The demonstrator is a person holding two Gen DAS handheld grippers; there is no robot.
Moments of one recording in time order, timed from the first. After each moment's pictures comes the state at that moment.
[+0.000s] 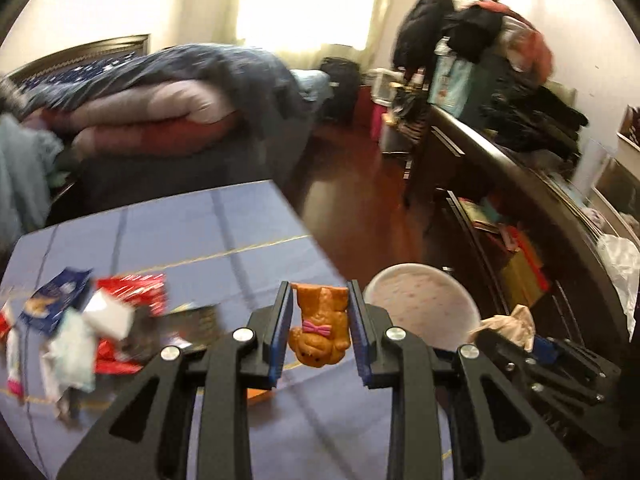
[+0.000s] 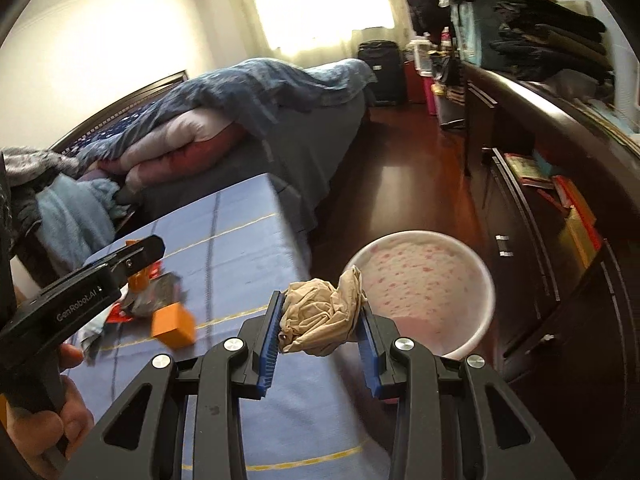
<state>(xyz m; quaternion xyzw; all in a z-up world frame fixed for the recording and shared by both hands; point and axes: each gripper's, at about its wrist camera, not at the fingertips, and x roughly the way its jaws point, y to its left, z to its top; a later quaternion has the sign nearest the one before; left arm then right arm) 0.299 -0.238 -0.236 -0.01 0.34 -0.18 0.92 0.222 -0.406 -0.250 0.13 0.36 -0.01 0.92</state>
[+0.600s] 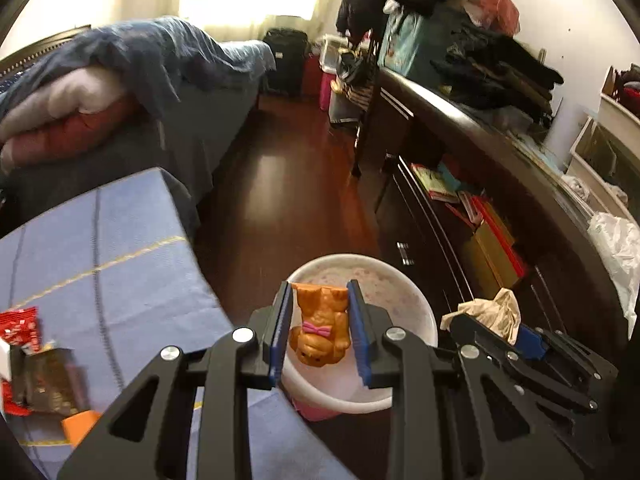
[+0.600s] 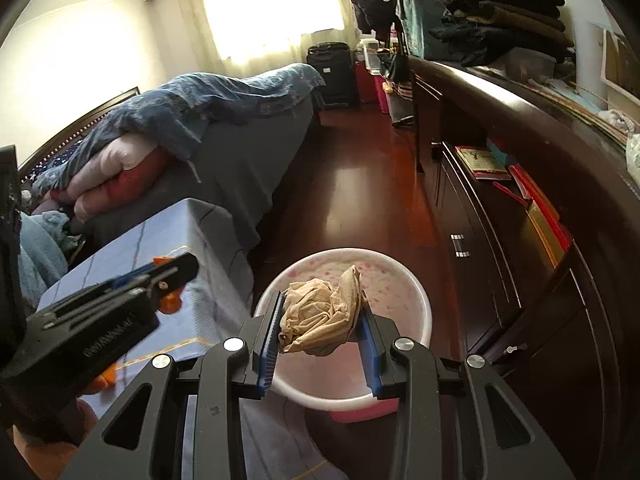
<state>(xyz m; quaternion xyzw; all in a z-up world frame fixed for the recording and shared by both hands) 0.349 -0.358 -0.279 0.01 0.39 -0.26 0.88 0.251 -0.480 -0.272 0.15 0.36 -0.09 0.92</state>
